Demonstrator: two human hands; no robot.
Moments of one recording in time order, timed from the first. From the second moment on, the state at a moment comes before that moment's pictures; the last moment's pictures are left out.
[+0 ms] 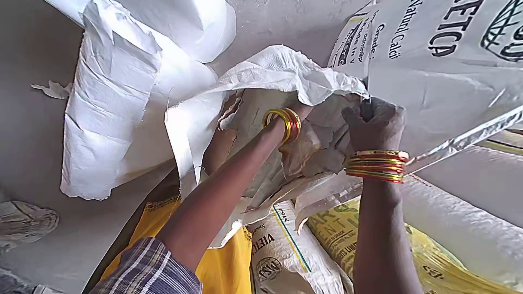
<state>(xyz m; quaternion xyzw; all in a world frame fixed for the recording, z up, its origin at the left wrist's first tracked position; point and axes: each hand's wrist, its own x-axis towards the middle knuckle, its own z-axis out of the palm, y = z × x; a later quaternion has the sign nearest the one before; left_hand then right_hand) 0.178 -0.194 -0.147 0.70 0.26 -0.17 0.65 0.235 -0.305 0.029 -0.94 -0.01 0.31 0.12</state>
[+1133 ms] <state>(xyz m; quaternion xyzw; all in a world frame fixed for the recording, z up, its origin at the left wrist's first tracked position) 0.258 -0.177 -0.127 0.83 0.01 -0.21 0.52 0.223 -0.332 0.023 -0.95 0.06 0.28 0.15</state>
